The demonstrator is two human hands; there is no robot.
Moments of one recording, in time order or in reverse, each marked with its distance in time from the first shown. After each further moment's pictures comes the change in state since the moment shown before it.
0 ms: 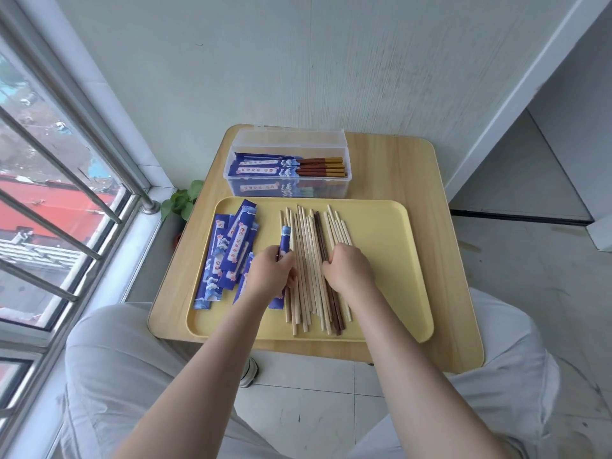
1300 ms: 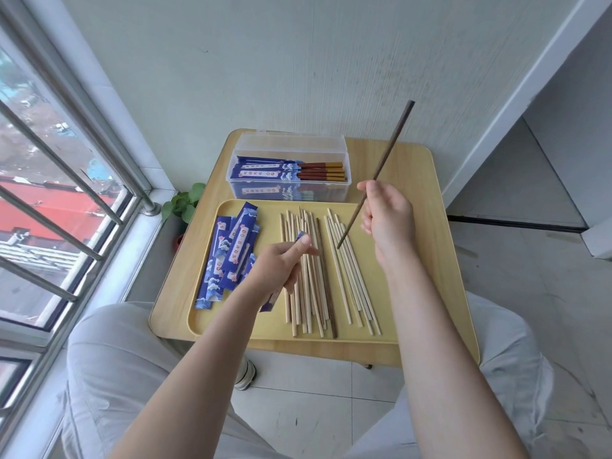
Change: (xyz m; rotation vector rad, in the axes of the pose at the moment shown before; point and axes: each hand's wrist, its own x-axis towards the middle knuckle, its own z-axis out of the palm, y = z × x) left_hand -0.012 0.019 -0.017 -0.205 -0.319 0.165; right_hand -0.005 -0.005 -0.086 1.270 0.290 -0.184
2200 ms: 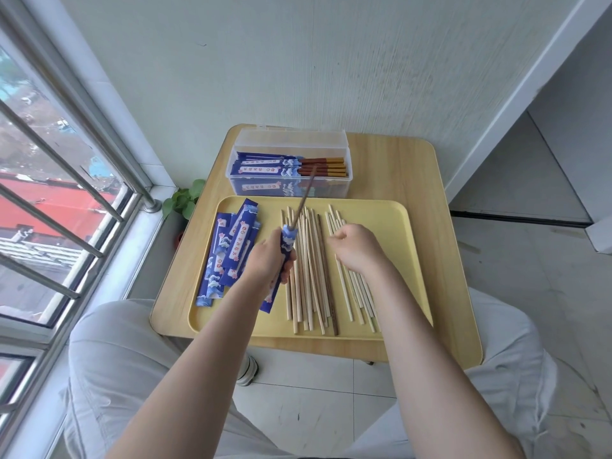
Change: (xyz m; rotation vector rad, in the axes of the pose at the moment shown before) left_hand 0.008 0.005 0.001 -0.229 0.253 -0.290; right_hand -0.005 0.042 0.012 -0.935 -0.347 0.248
